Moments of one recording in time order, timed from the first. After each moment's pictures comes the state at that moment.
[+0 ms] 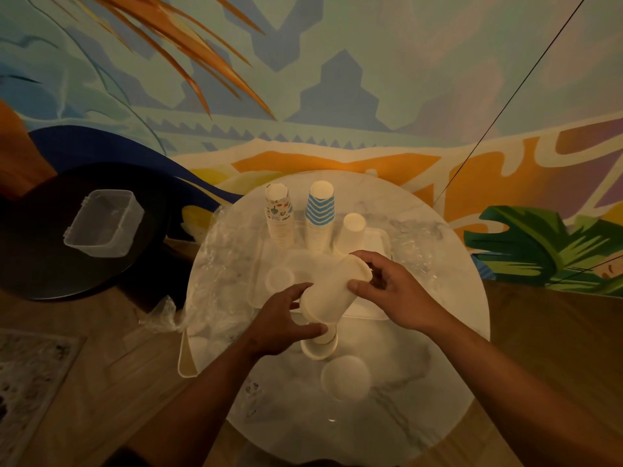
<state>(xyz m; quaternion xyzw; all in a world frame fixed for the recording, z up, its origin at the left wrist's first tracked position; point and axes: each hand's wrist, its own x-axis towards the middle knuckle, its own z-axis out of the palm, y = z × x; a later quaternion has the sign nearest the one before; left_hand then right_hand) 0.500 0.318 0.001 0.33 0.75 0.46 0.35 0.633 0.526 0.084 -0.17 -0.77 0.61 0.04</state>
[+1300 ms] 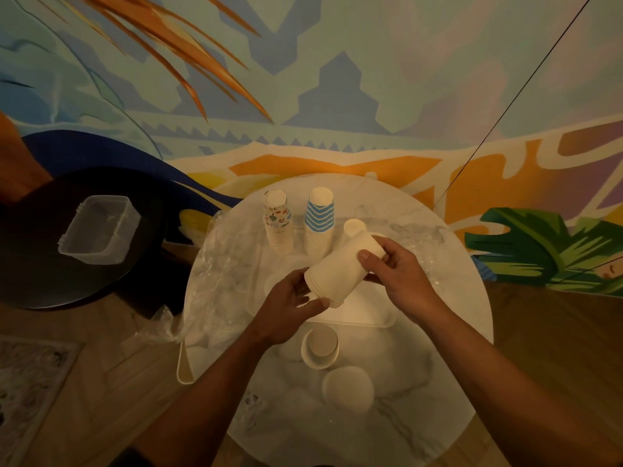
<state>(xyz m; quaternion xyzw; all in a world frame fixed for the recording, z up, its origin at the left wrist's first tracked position) 0.484 0.344 0.019 0.23 0.69 0.57 0.38 0.601 0.540 0.083 -0.29 -0.63 0.70 0.15</state>
